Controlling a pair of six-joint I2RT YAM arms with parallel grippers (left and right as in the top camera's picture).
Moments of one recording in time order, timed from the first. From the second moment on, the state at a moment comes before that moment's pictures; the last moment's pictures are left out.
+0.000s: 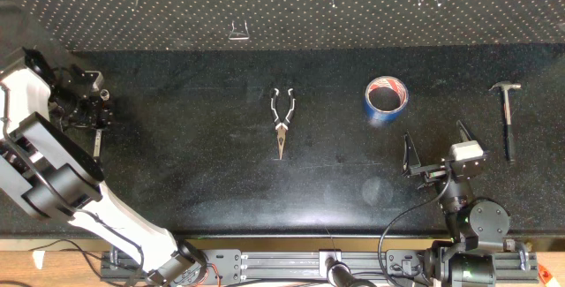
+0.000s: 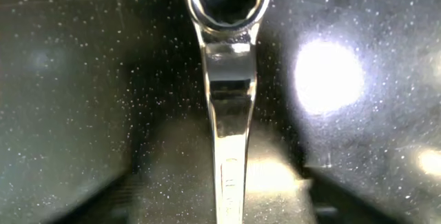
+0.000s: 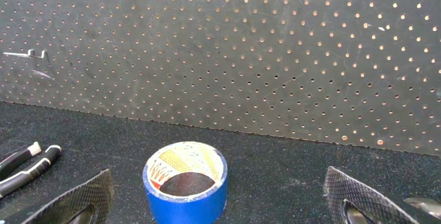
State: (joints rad) left arm 0.67 2.13 1.59 -1.04 0.03 0.69; right arm -0.10 0.01 0.01 -0.05 -0.30 -0.03
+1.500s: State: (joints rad) left arm 0.67 1.79 1.52 -0.99 0.02 0.48; right arm -0.10 0.01 0.01 -0.05 -0.30 -0.03
